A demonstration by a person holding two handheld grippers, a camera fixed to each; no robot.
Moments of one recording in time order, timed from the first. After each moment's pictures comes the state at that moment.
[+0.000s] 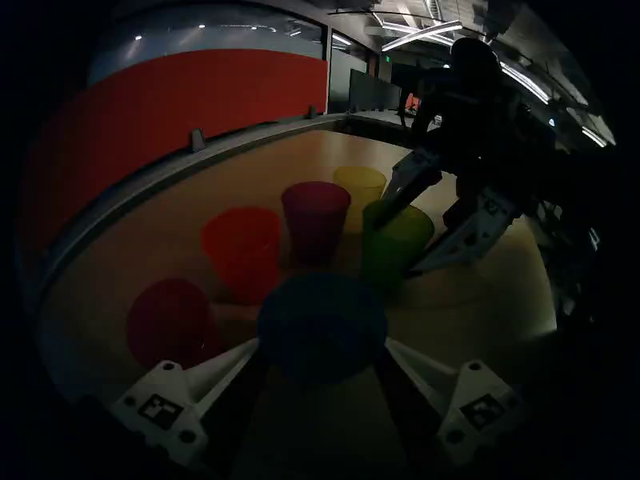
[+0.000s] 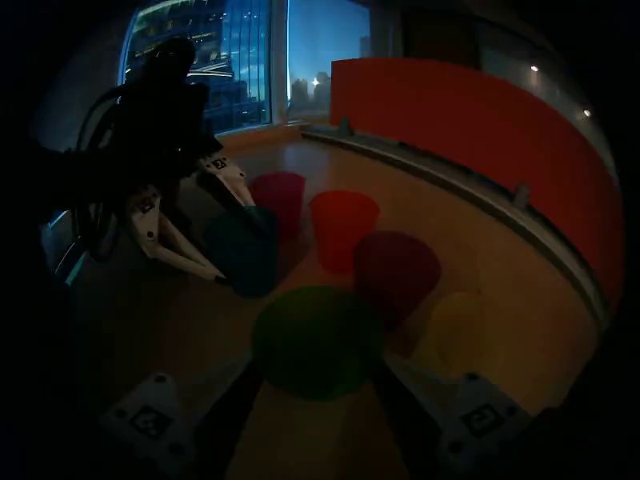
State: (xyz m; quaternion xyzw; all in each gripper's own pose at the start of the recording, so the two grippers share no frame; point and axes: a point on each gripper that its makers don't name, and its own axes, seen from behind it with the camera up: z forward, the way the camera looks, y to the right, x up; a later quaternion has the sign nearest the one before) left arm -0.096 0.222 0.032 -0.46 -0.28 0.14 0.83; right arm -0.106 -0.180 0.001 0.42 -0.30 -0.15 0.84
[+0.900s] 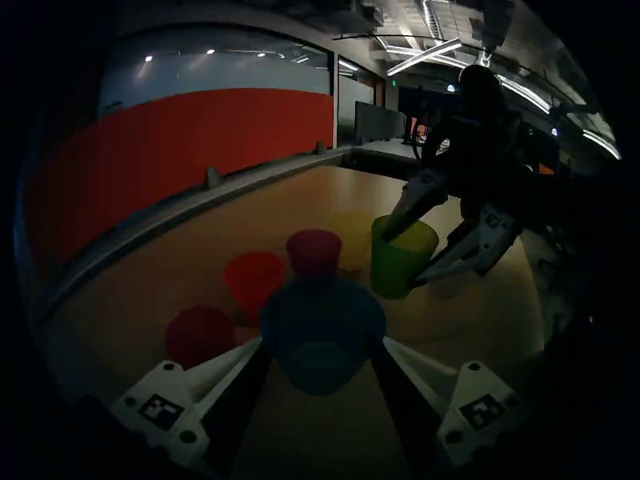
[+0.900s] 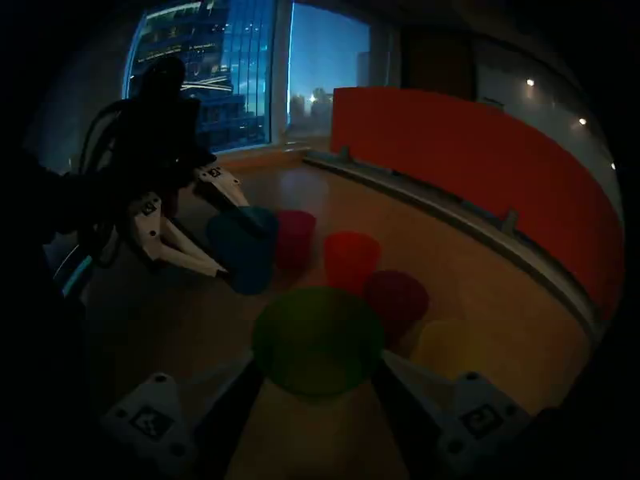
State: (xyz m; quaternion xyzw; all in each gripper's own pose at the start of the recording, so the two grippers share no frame) left arm -0.030 0.211 0.014 -0.45 -0.22 0.11 0.86; right arm -0.045 -0.186 -0.018 0.41 -0.25 -0.14 0.86
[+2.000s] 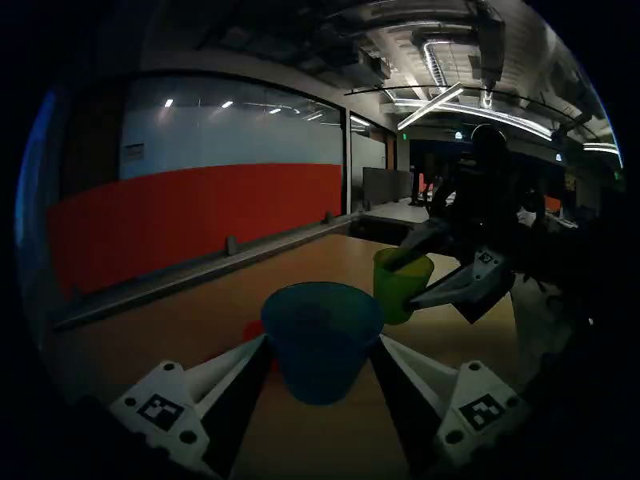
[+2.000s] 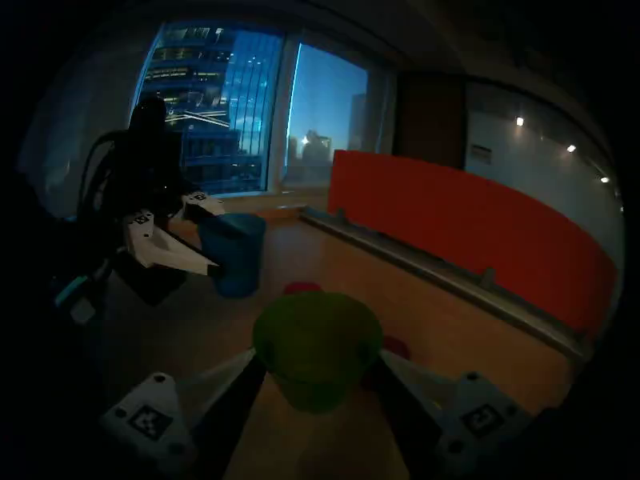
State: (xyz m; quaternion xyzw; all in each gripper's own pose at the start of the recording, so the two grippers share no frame) left arm 0.080 0.191 -0.028 -0.43 -0.11 0.06 0.90; right arm 0.053 -0.202 -0.050 0.40 -0.15 -0.12 0.89
